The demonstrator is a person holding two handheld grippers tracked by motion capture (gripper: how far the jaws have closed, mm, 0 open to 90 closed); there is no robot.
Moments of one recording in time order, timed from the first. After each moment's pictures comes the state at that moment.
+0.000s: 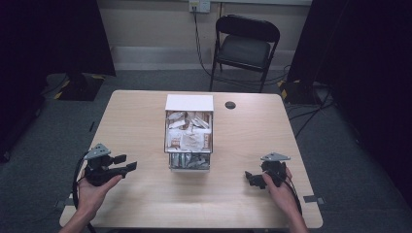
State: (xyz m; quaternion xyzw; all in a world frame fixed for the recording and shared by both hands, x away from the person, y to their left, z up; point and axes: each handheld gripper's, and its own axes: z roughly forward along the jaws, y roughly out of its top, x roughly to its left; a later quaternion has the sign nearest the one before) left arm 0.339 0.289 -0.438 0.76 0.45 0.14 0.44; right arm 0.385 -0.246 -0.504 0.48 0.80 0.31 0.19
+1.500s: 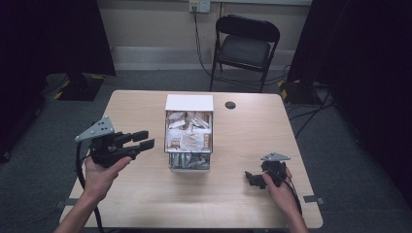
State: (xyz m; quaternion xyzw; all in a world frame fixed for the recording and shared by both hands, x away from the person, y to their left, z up) left arm 0.342 0.235 -0.324 0.74 0.31 0.12 0.58; right arm 0.385 -0.246 -0.504 0.48 0.80 0.31 0.19
